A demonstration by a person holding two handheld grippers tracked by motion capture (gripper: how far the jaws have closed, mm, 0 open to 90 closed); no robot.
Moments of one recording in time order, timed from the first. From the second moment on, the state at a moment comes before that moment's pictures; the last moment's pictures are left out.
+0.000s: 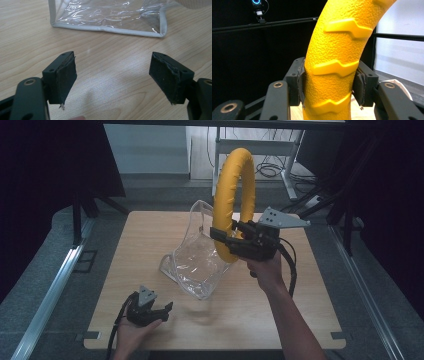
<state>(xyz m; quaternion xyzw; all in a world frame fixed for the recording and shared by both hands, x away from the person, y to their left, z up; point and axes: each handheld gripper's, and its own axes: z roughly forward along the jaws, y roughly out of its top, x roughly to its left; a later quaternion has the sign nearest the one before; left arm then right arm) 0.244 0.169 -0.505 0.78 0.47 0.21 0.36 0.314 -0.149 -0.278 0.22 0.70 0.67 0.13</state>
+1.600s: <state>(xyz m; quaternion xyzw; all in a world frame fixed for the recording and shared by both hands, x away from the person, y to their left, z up) 0.244 0.169 -0.506 0.78 0.47 0.21 0.36 0.311 -0.101 -0.297 0.19 0.71 0.68 0.08</state>
